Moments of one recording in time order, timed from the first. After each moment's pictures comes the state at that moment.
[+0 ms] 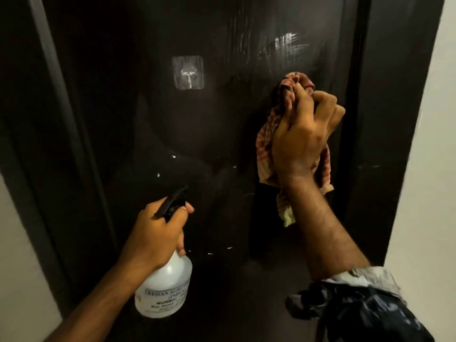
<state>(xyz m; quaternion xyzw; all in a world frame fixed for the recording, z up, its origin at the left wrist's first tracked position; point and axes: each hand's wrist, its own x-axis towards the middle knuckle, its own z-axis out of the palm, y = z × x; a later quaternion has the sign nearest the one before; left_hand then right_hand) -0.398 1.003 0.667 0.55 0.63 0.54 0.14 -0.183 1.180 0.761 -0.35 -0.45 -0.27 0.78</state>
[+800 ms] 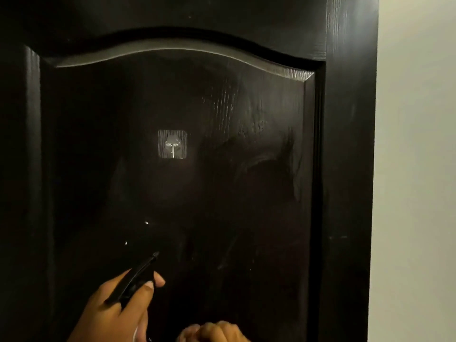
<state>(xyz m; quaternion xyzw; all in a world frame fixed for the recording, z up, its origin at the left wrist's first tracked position) -0.390 0.988 0.683 0.56 0.58 0.54 0.22 -0.204 1.152 0.546 -0.25 -0.83 -0.21 0.44</state>
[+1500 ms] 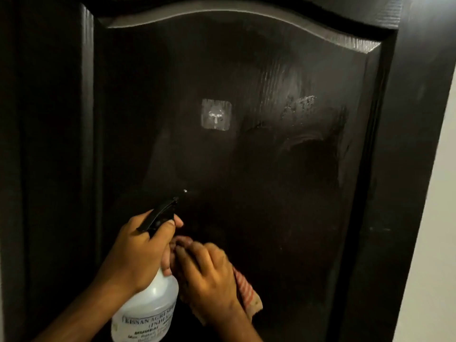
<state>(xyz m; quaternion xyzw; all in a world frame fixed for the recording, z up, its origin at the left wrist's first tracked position) -0.430 1.001 0.695 0.55 0.57 0.60 0.12 -0.313 1.135 0.581 -0.14 -0.75 -0.26 0.59</state>
